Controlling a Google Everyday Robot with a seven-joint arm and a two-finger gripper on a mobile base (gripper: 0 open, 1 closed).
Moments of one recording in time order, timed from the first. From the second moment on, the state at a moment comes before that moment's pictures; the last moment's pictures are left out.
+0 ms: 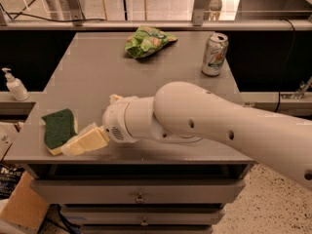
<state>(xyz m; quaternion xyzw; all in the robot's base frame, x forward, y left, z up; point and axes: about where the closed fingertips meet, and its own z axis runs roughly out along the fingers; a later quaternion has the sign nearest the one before) 0.473 0.152 0.837 -0.45 0.72 0.30 0.43</state>
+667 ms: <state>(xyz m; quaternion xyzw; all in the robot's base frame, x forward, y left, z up) 0.464 0.189 0.833 -0.46 0.72 0.31 0.42</state>
